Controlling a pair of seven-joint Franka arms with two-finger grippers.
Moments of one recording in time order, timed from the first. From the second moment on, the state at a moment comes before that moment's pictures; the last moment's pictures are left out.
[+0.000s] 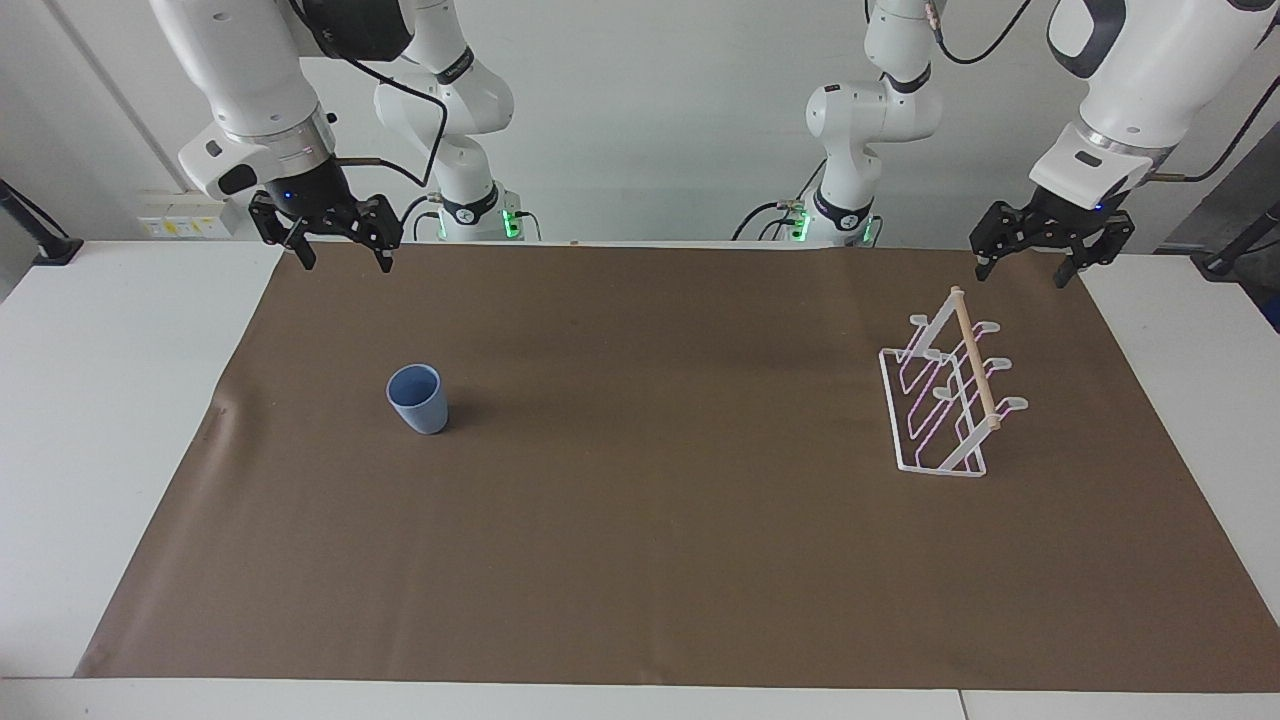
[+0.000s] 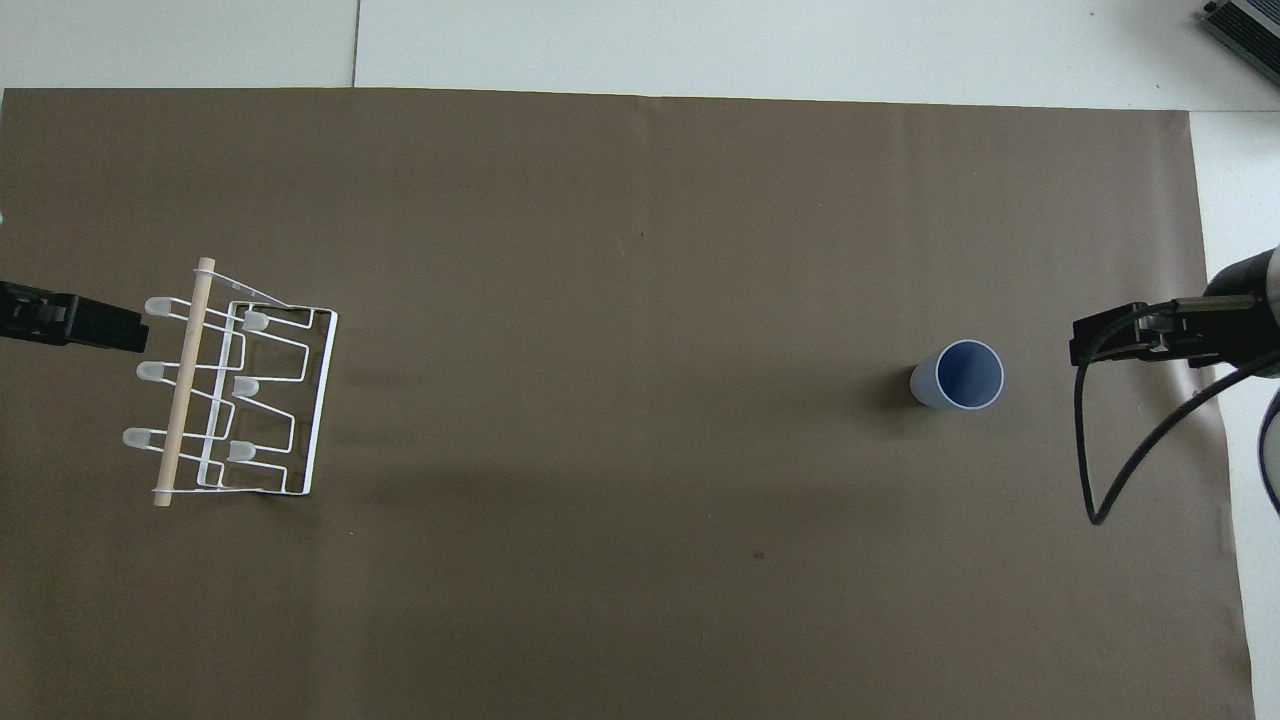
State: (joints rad) left arm -0.05 -0.05 -0.01 -1.63 0.01 1.60 0.13; right arm 0.03 -0.04 -0.01 -1.63 -0.03 1.56 0.06
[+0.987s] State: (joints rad) left arm -0.05 -0.05 -0.01 -1.63 0.01 1.60 0.13; right arm 0.03 -0.05 -0.01 -1.64 -0.03 1.56 0.05
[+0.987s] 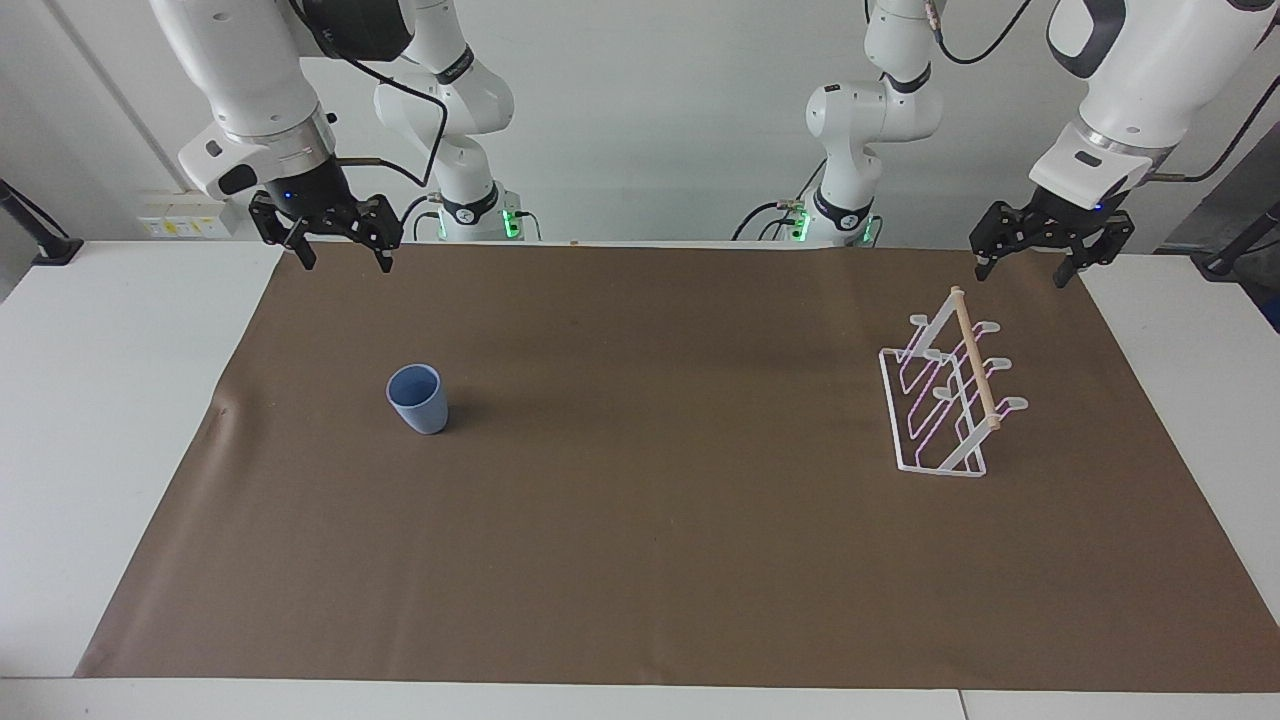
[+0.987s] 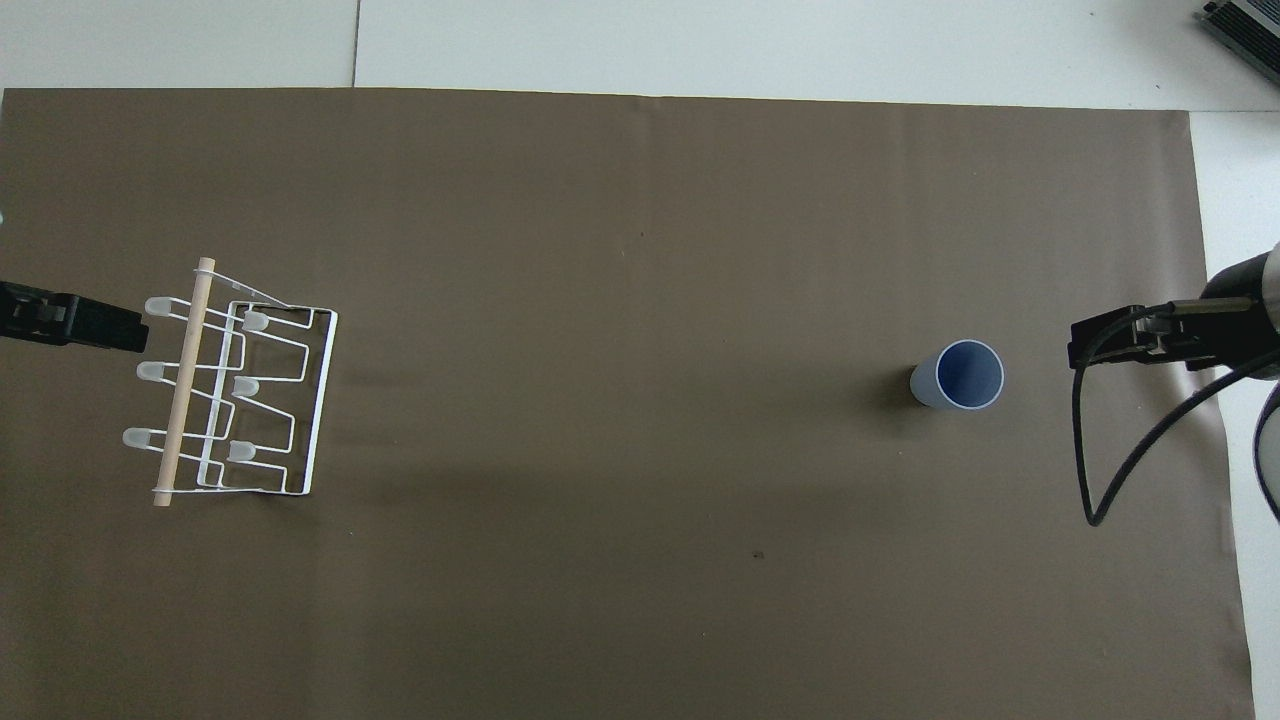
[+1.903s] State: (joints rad) left arm -0.05 -0.05 -0.01 -1.63 0.01 1.60 0.13; right arm 0.01 -0.07 -0.01 -1.98 -0.02 1.98 -0.06
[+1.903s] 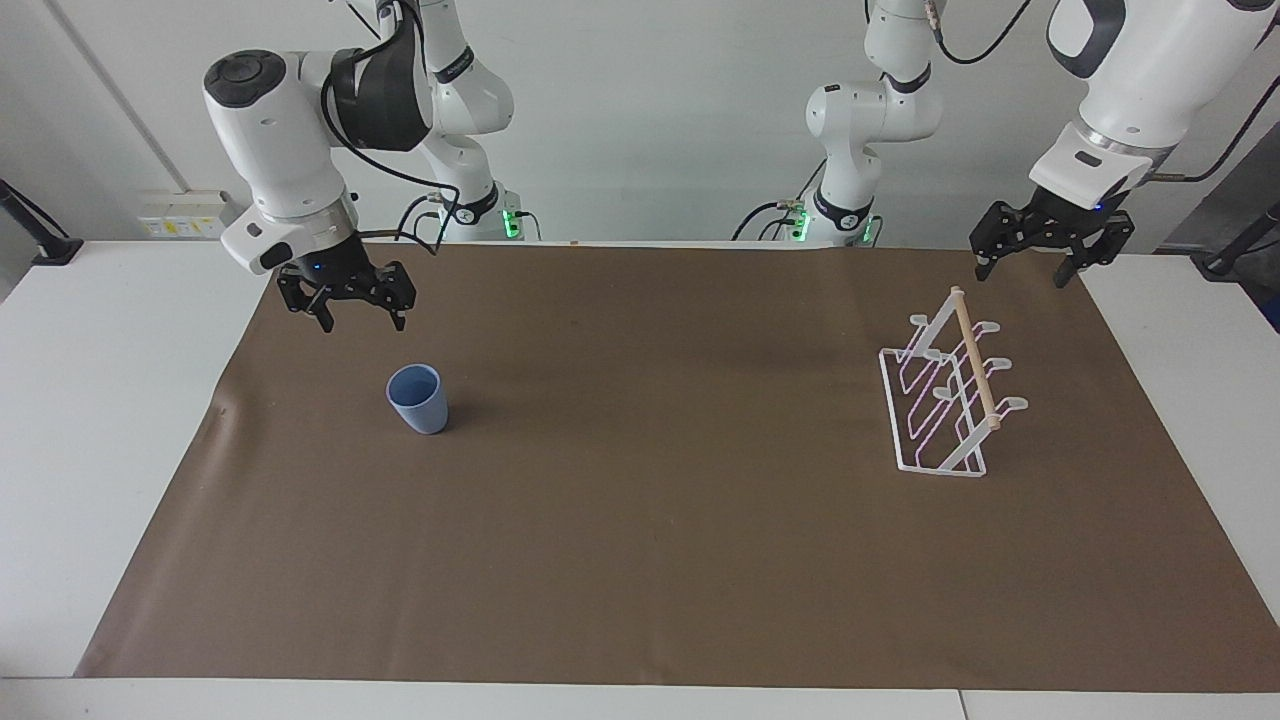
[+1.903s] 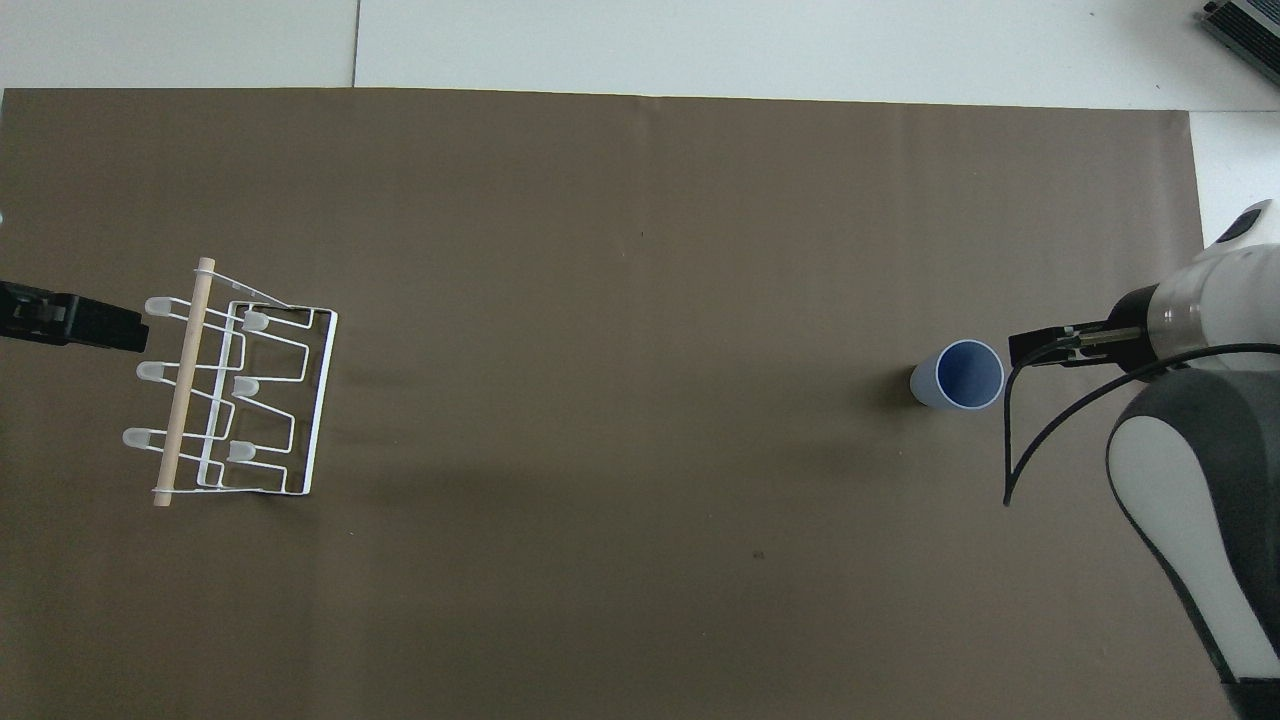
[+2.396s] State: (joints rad) left arm -0.05 -0.05 -0.02 -1.63 0.01 1.60 0.13; right arm -0.05 0.01 -0.02 -2.11 0.04 2.13 -0.26
